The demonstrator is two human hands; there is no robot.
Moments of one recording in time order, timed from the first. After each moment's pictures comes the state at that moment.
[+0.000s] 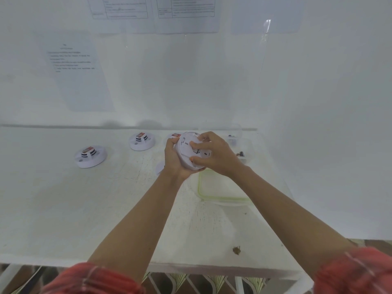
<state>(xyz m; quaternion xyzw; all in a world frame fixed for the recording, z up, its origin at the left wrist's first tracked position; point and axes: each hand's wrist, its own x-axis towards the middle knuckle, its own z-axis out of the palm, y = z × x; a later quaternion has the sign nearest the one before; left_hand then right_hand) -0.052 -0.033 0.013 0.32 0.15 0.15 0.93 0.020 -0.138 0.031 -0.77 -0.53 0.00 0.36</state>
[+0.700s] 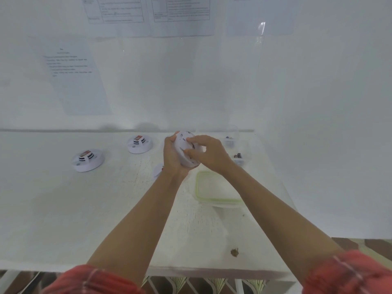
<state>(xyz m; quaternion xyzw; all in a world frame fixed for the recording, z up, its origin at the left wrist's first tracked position) -0.038 -0.024 0.011 0.33 0.14 0.23 0.91 0.013 -0.129 0.040 -0.74 -0.43 0.12 0.49</state>
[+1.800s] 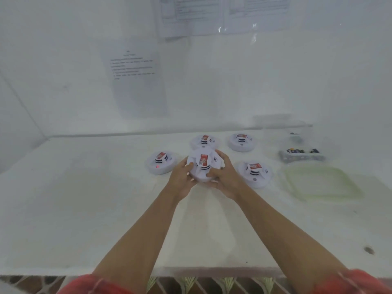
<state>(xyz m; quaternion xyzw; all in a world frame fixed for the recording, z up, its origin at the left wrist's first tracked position) -0.210 0.162 -0.030 0.53 0.22 0.18 0.80 -0.126 0.052 -0.035 -0.52 -0.19 0.38 0.74</state>
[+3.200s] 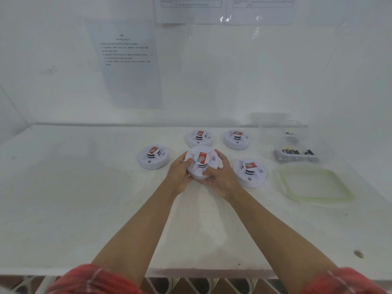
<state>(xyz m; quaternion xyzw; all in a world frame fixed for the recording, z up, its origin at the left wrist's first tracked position) -0.190 0.166 -0.041 0.54 0.25 0.18 0.78 -0.123 0.056 -0.044 -0.48 -0.13 0.35 0.79</state>
